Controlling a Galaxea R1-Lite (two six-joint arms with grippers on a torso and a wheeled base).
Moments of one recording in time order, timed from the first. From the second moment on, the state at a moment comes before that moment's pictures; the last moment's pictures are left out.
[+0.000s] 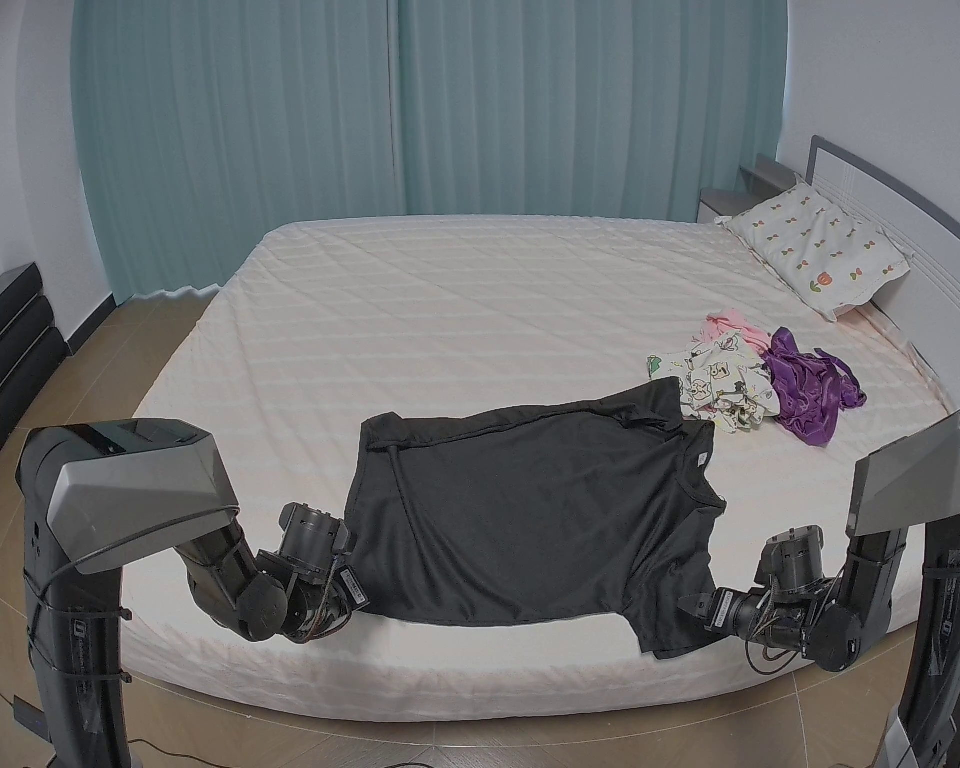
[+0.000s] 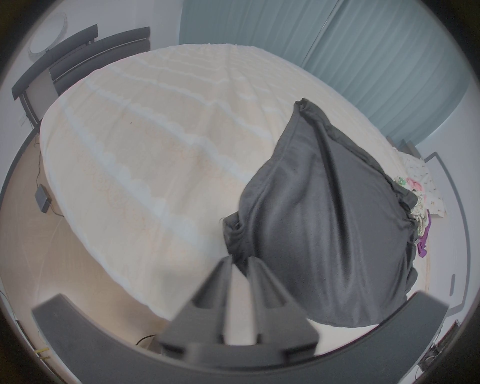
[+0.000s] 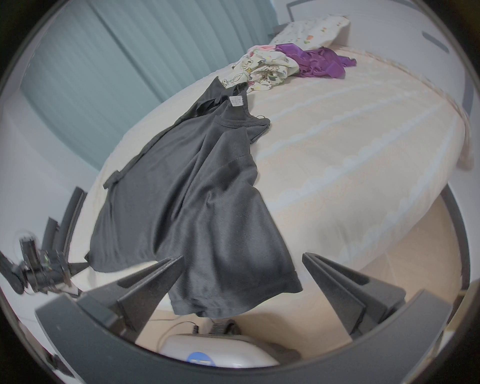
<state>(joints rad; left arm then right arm) -0.37 2.31 -0.76 -0.60 0.22 -0.86 0.24 2.28 -0.28 -1.21 -0.04 0.56</state>
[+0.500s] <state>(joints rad) -0.36 2.26 -0.74 -0.44 0.21 -0.86 0.24 2.36 -0.33 -1.20 -0.07 0.33</state>
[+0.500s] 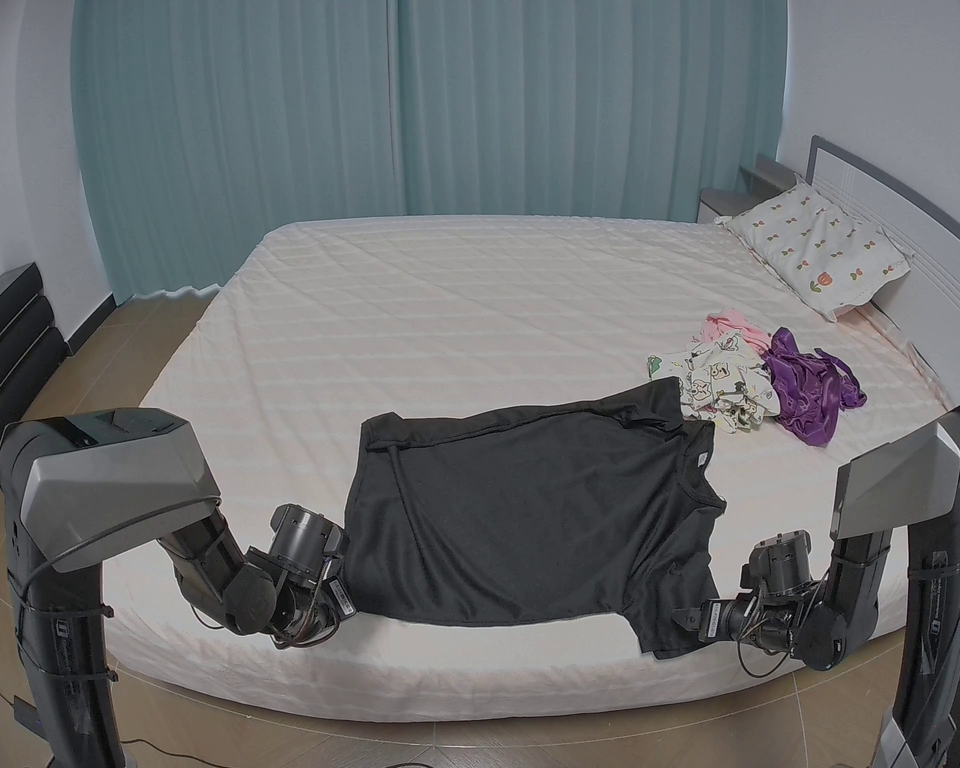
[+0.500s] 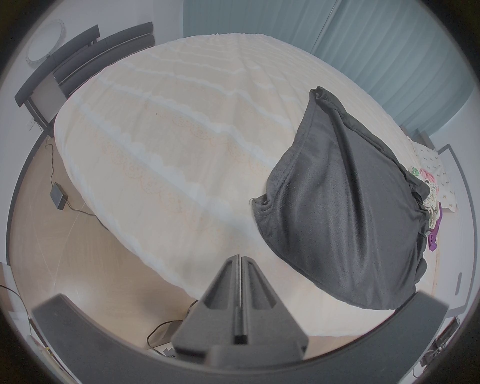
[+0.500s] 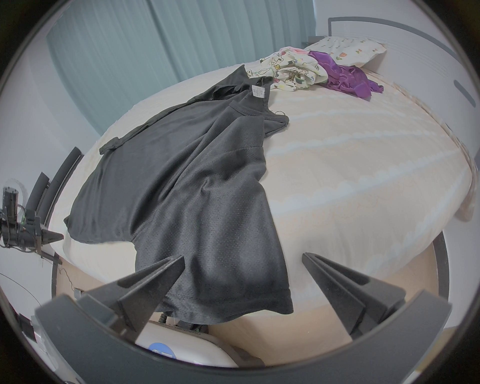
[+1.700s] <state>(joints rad) -0.34 2.21 -0.72 -0.59 0.06 -0.87 0.21 2.31 -0.21 -1.16 -0.07 0.26</state>
